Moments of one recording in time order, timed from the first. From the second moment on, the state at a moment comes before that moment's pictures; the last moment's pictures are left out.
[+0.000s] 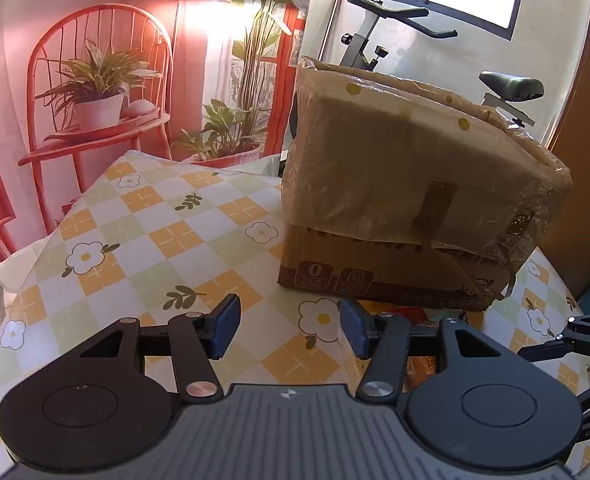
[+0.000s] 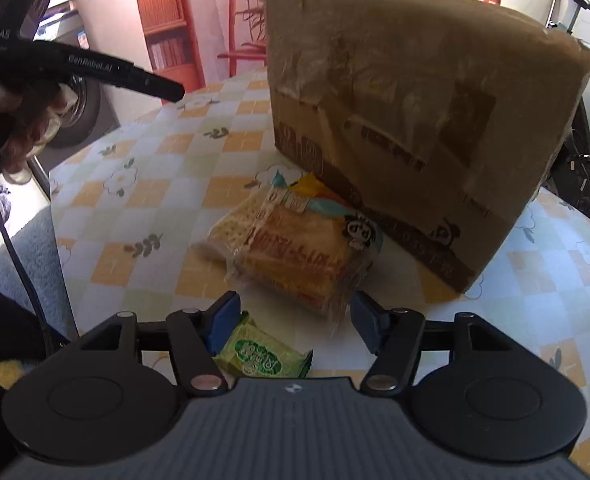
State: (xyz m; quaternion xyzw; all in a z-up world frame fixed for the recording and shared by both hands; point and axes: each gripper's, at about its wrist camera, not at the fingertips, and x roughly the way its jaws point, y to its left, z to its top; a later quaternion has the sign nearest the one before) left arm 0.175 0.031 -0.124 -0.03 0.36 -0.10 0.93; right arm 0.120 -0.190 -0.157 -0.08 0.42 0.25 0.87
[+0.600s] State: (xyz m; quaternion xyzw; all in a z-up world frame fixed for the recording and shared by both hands) left arm 0.166 0.015 -0.149 -0.03 0.39 -0.10 0.92; right arm 0.121 -0.174 -0.211 -0.11 0.46 0.26 0.84
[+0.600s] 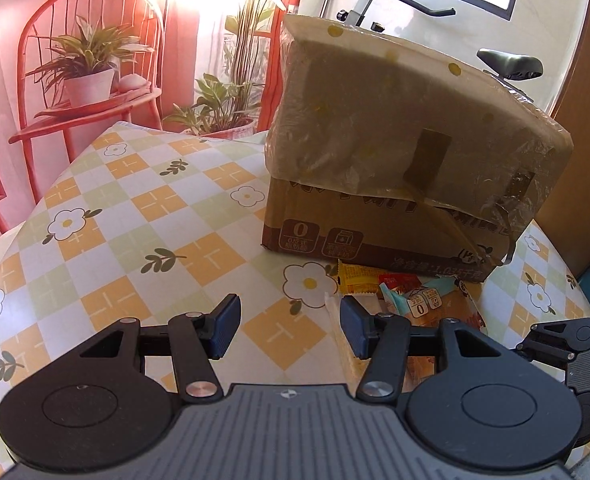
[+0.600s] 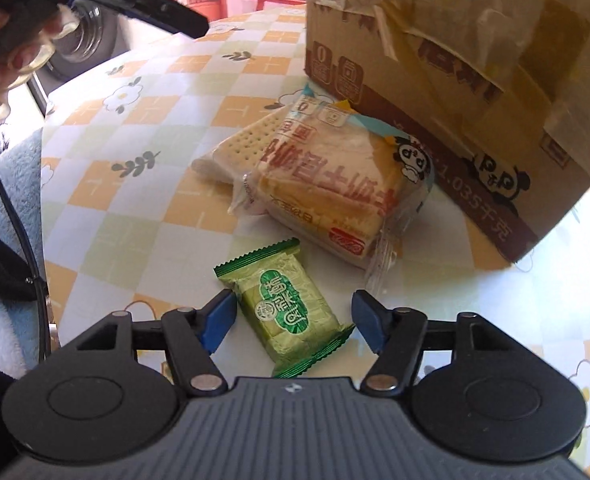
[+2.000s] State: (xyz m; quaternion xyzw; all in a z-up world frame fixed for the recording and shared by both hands) left arm 0.172 -0.024 -0.189 -0.04 0.42 -0.14 0.89; right arm 0.087 -0.239 -0.216 -0.01 0.40 0.09 0.91
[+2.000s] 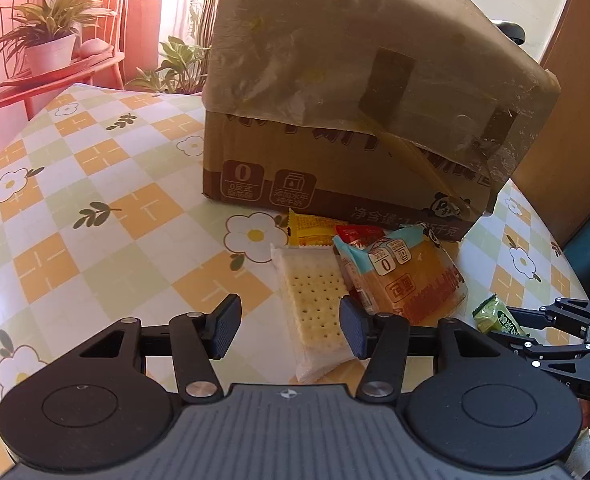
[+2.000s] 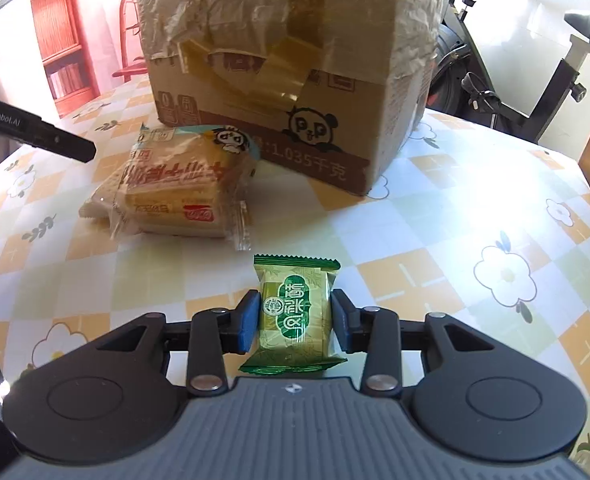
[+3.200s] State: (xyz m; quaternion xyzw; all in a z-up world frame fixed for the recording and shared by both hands) left arm 0.154 -0.042 -0.201 0.02 0.45 -0.20 0.87; right arm 0.089 -0.196 -0.195 -0.05 0.39 0.16 0.91
